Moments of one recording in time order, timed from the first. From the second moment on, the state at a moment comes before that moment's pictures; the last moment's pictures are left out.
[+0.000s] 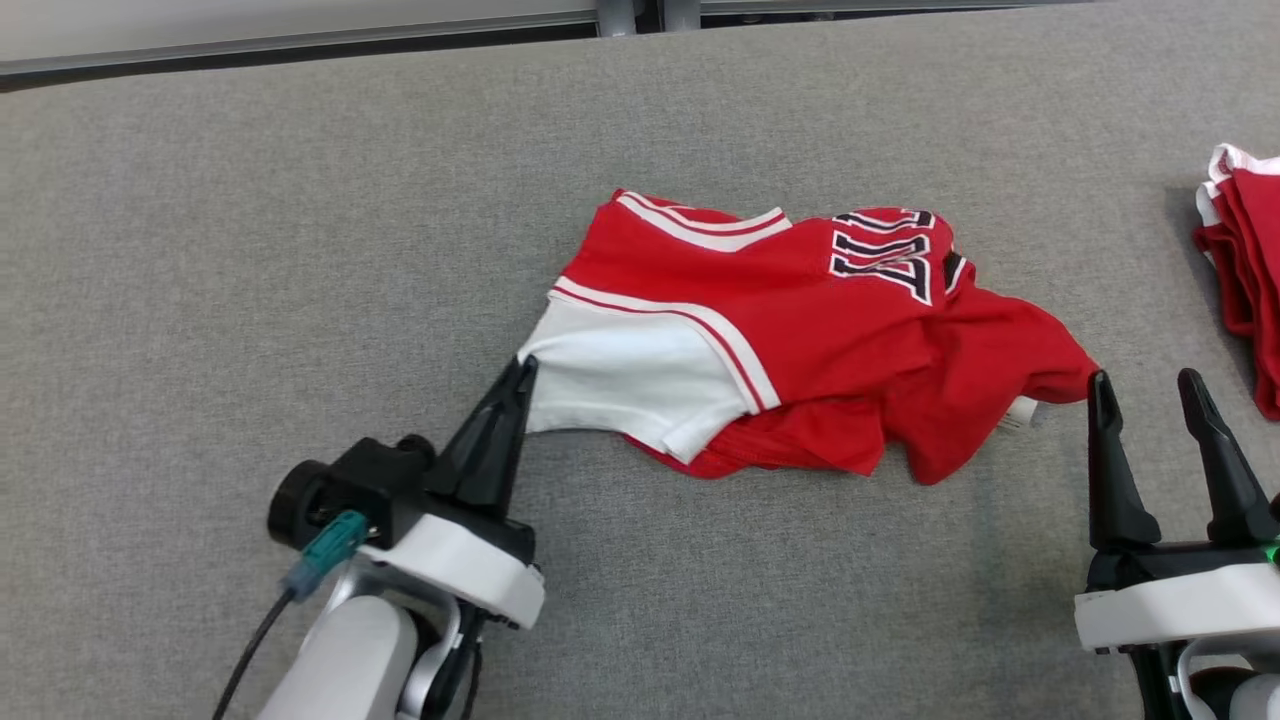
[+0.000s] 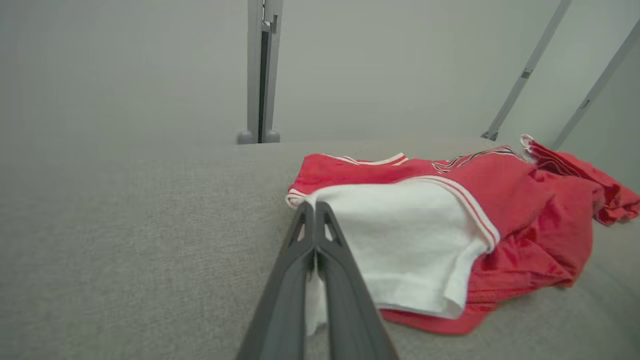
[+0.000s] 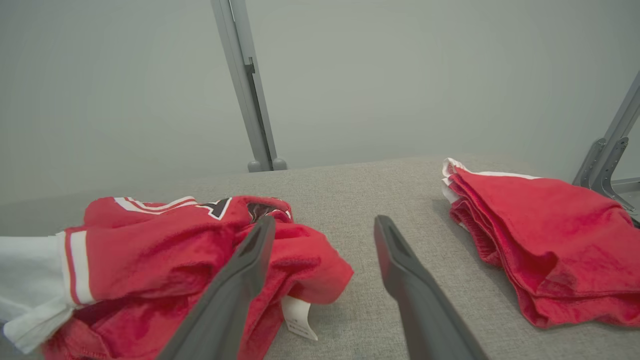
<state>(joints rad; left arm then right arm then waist) -0.30 0.10 -0.41 0.25 -0.35 -0.04 -0.20 -0.02 -0.06 -0.05 -0.14 0.19 0.13 0.00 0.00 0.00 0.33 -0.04</state>
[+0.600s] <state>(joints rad) -0.02 0.26 -0.19 -0.04 -0.42 0.17 -0.05 -0.02 -0.05 -0.15 -0.11 0.20 0.13 0.00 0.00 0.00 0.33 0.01</state>
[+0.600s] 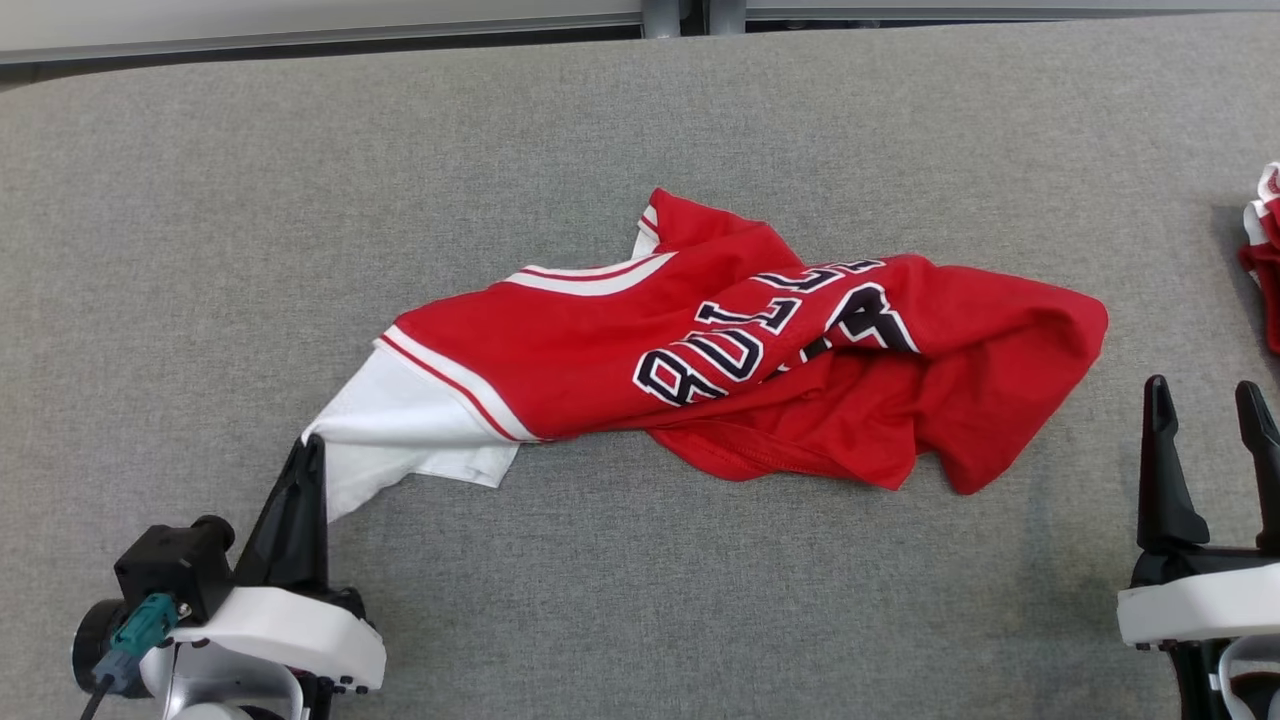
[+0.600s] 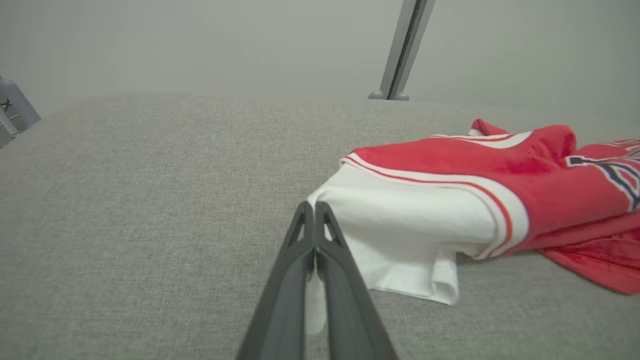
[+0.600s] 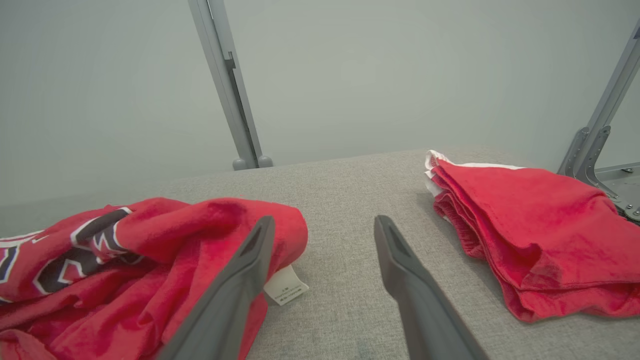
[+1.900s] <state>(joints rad) -0.08 0.21 -0.25 0.03 -0.30 0.15 -0.22 0.06 -0.07 -0.03 -0.16 0.19 0.13 0.08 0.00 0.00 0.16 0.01</state>
